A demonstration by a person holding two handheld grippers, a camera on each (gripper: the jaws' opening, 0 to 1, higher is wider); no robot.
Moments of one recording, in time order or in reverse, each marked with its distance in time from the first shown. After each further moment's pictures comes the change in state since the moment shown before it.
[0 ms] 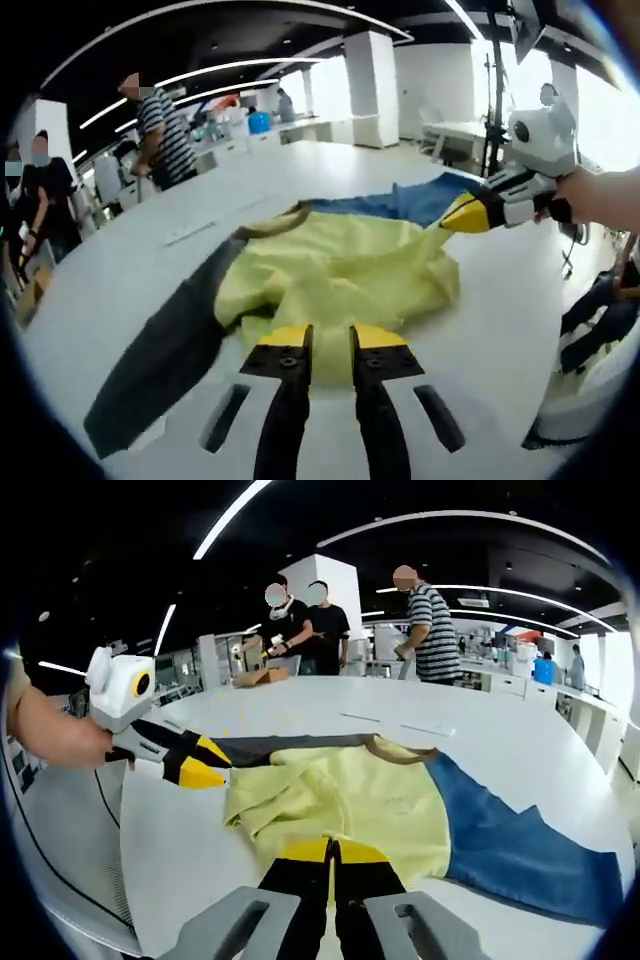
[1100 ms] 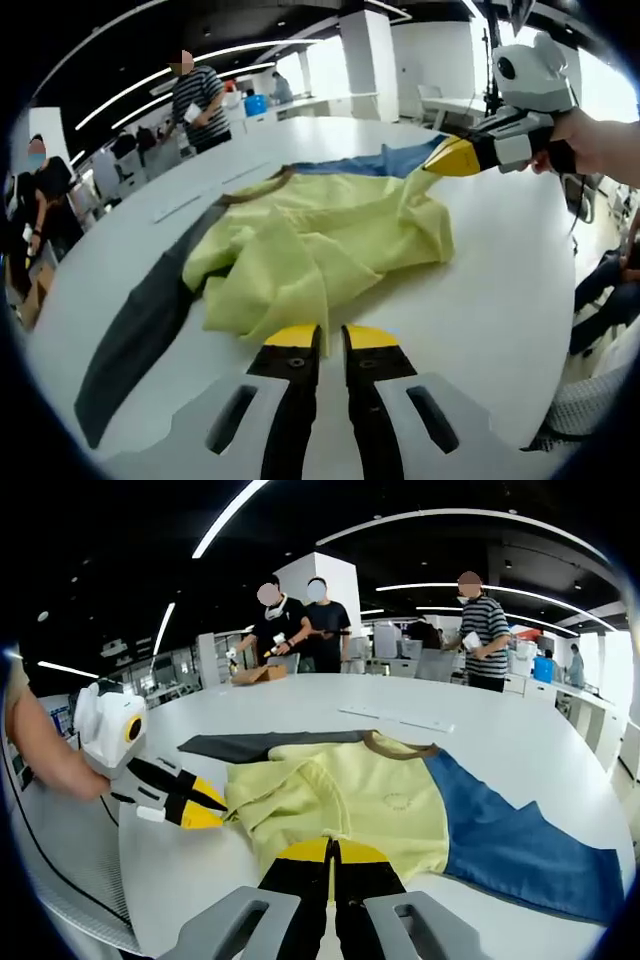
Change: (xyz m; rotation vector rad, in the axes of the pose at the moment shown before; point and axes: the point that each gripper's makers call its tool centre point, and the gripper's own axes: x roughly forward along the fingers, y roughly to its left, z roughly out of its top) left arm 0.016 -0.022 -0.033 0.074 0.072 0.034; right arm 0.001 -0.002 -0.007 0.002 0.011 -0.003
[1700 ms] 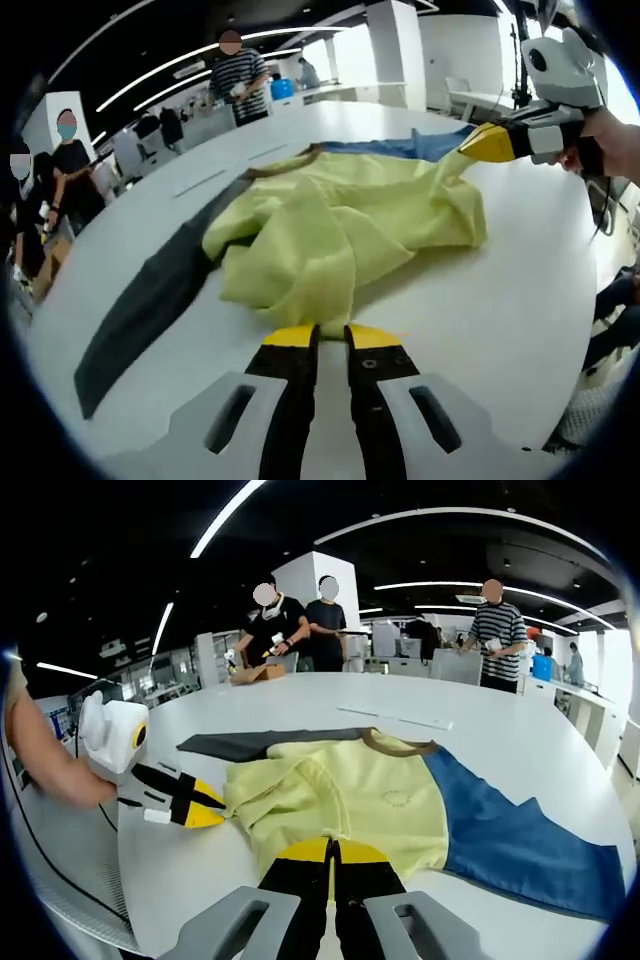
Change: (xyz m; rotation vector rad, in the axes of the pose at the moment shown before) left arm 0.001 0.021 -0.020 -0.084 0.050 0.100; right arm 0.000 0.001 -0.003 0.006 0.002 -0.003
